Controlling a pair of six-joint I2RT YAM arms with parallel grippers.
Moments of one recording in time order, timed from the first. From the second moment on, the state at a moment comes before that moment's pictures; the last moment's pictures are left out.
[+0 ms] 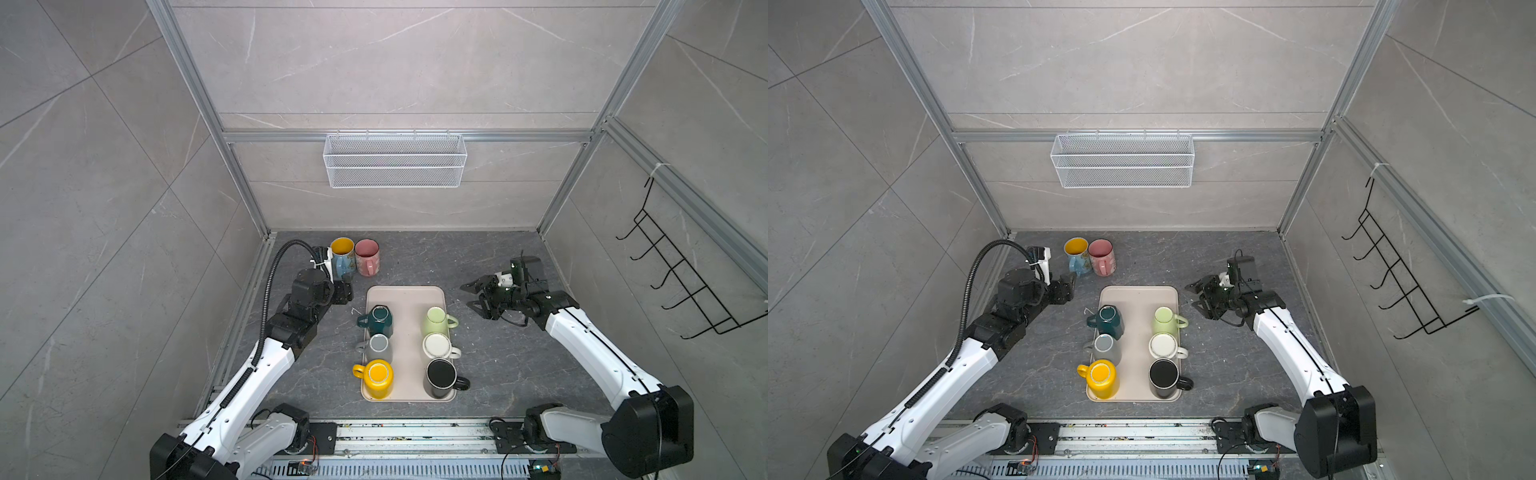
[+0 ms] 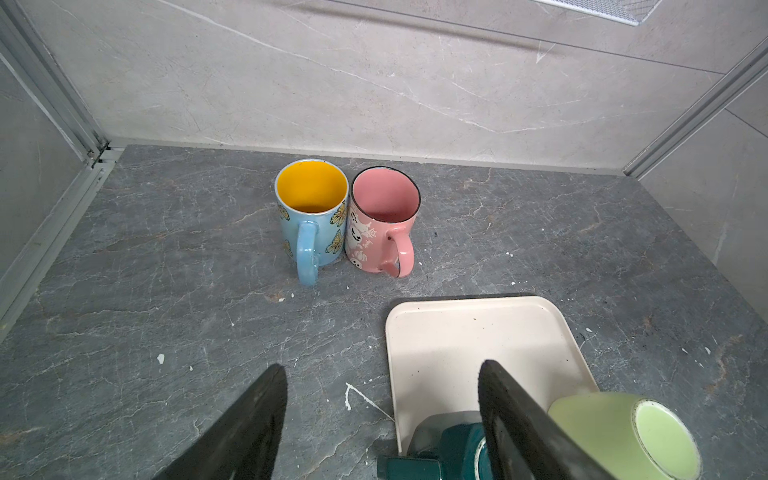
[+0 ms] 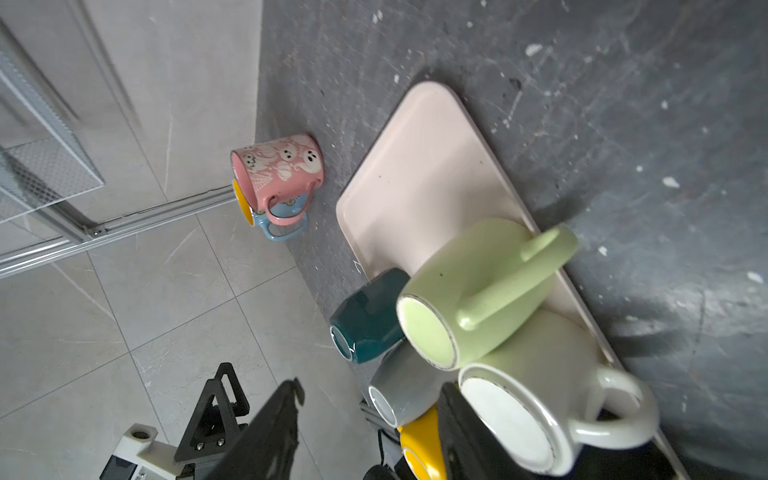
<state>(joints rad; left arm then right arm) -0.40 1.01 0.87 -0.27 -0.13 -0.26 0.19 1.26 0.96 -0.52 -0.59 1.23</state>
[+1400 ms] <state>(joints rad) -0.40 1.10 0.92 -0.34 -0.26 -0.29 0.15 1.50 0.83 -0.37 -0.71 1.37</state>
